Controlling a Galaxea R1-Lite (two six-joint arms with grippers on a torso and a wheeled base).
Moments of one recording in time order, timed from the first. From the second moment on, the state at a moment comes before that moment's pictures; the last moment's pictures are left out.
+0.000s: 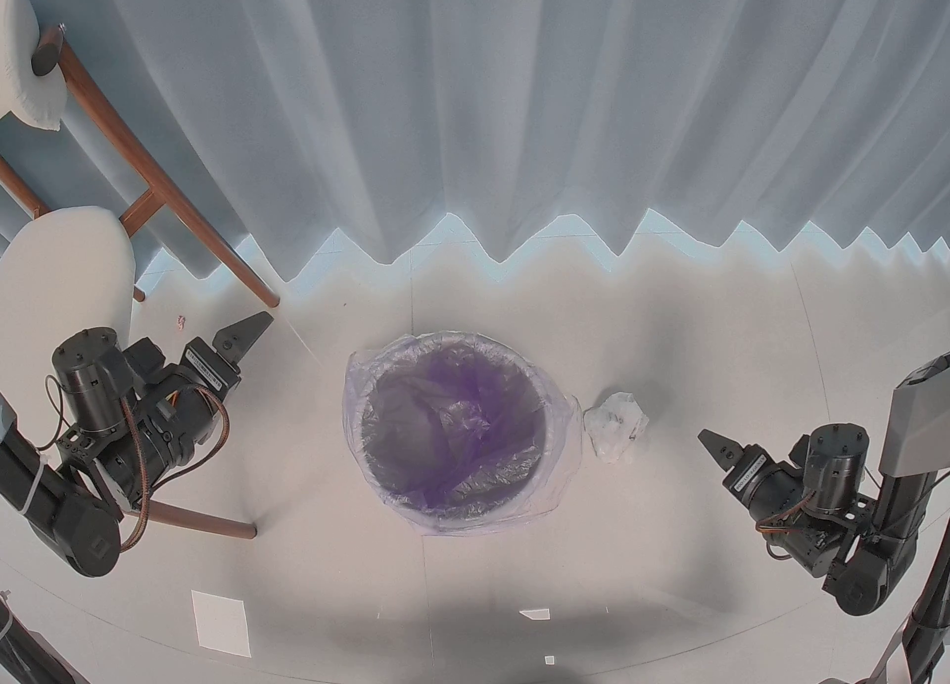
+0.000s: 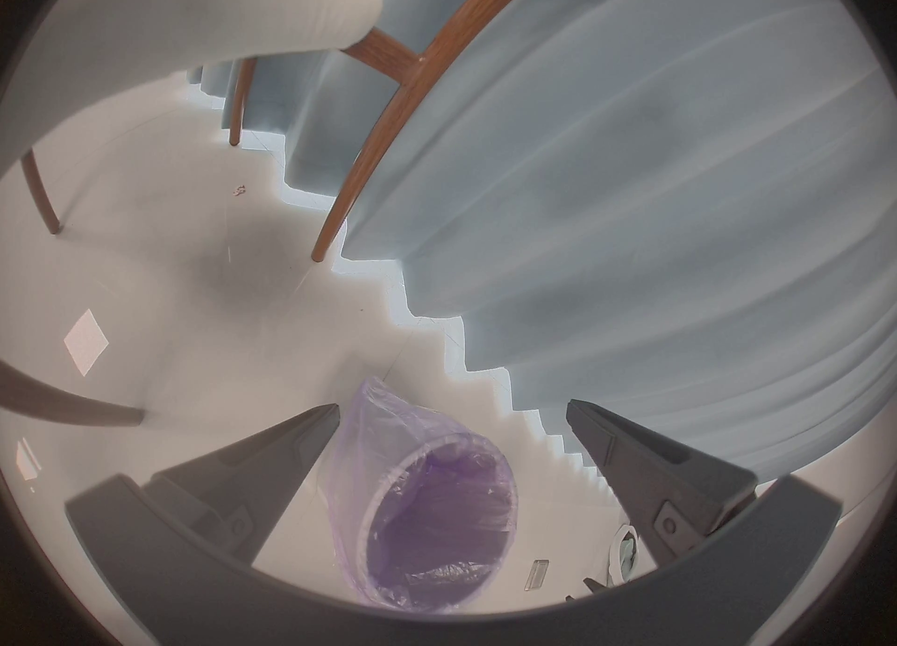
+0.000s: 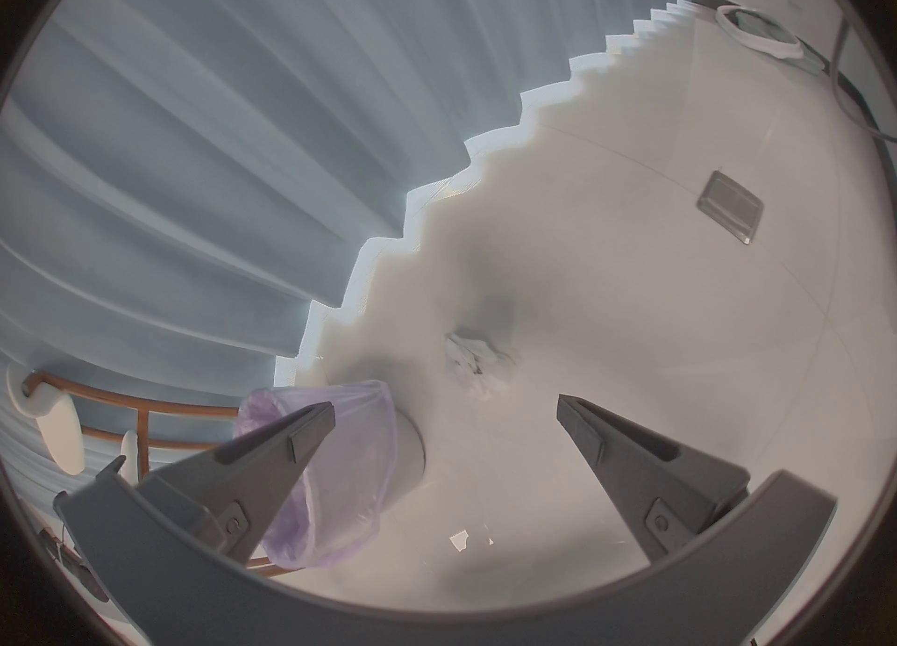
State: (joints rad) left arm -0.18 1.74 -0.38 -1.28 -0.09 -0.89; right arm 0.21 2.06 -0.12 -1.55 -0.20 0.86
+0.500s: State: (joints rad) left arm -0.24 1.78 -0.37 -1.46 -0.07 -0.96; right arm 0.25 1.98 -0.02 -1.55 -0.26 0.91
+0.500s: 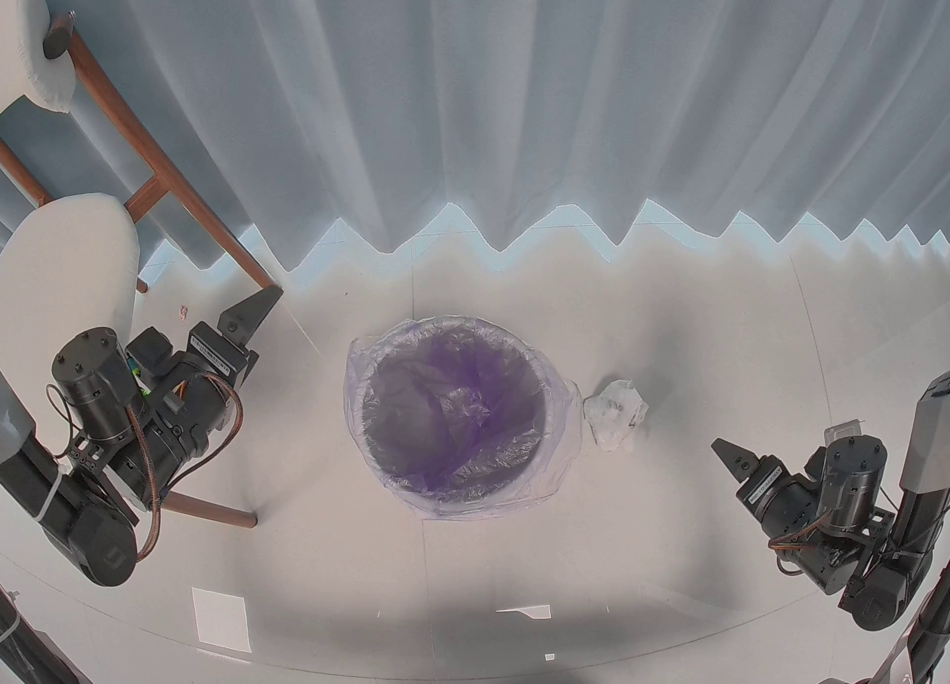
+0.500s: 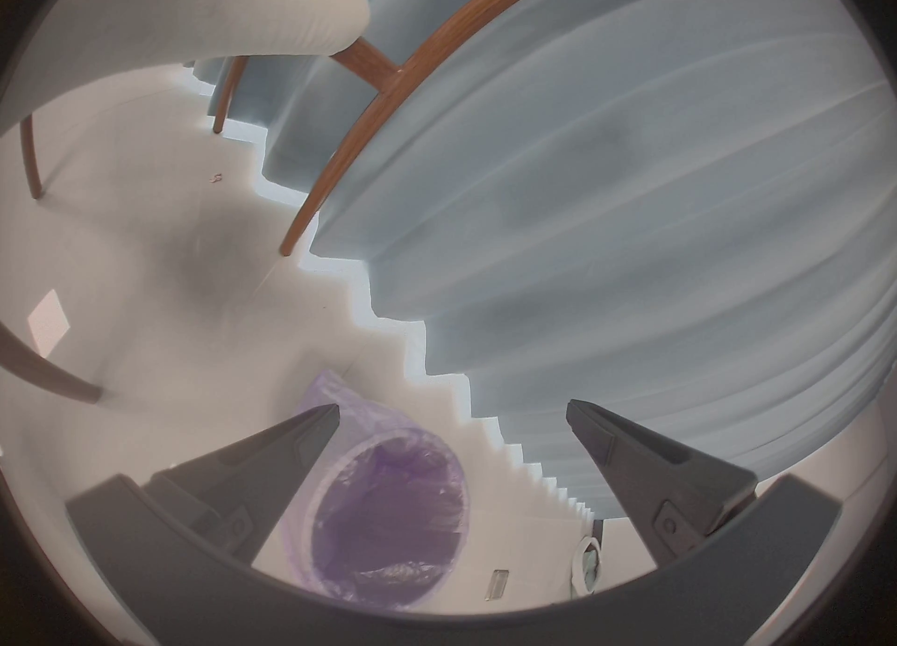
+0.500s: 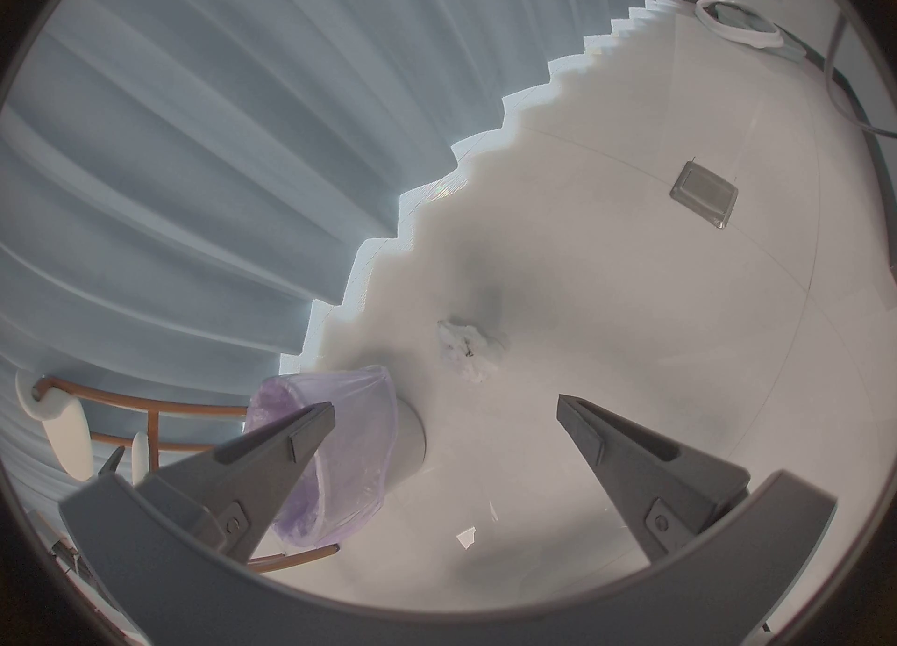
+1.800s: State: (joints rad) left arm -0.34 1.98 -0.22 -1.51 -0.18 -1.04; right arm 0.39 2.00 -0.02 -1.55 -0.30 0.98
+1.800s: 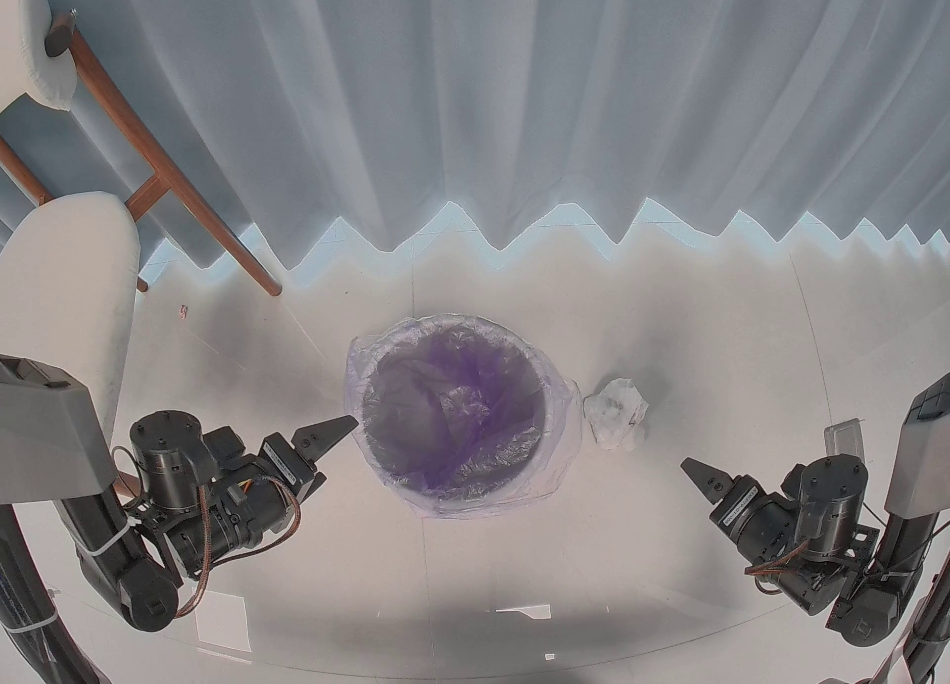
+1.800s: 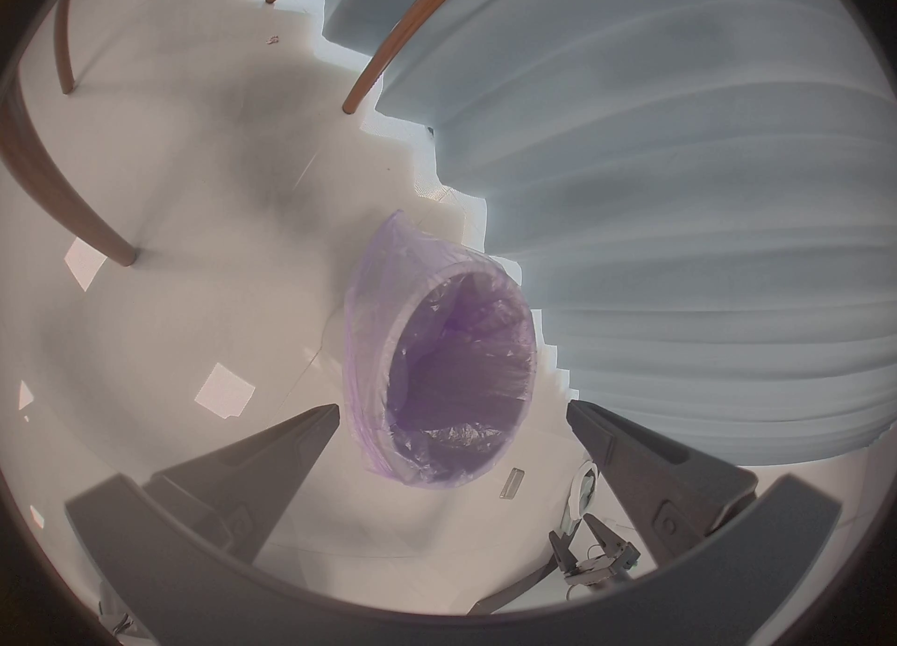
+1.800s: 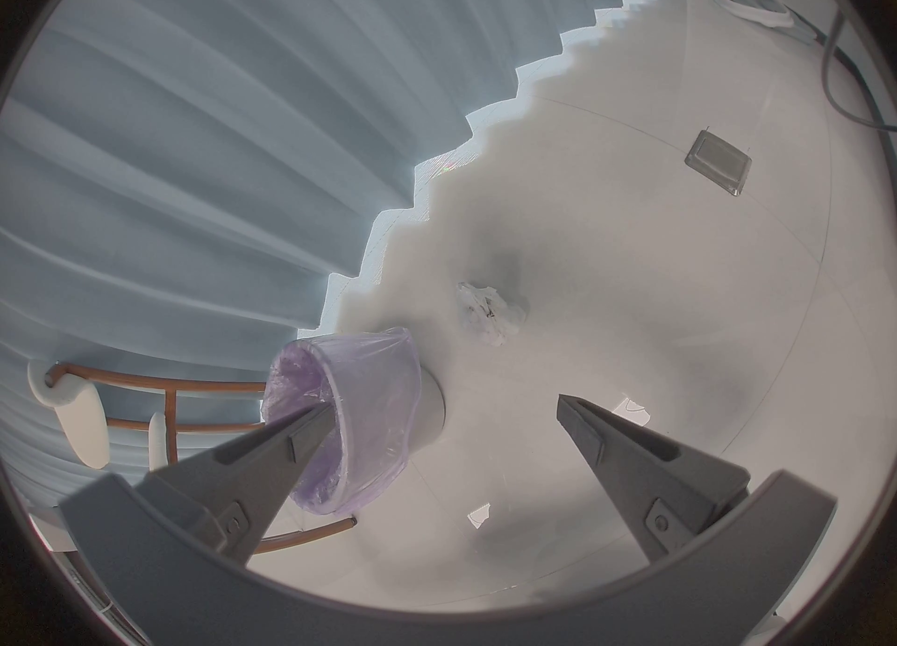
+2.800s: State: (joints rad) left arm -0.46 2.11 -0.16 -1.51 -0.22 -0.96; right arm 0.40 2.02 -0.02 -1.55 -0.31 1.03
